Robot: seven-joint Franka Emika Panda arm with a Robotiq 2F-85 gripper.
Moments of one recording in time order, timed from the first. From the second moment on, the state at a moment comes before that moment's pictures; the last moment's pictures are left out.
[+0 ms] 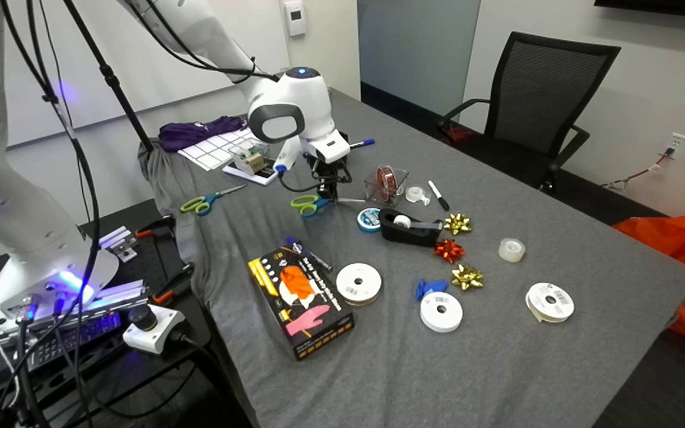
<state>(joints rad) -0.03 0.56 -0.16 -2.09 0.21 2.75 0.39</state>
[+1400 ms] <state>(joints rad) -0.17 0.34 0.03 -2.19 0.57 2.44 0.14</state>
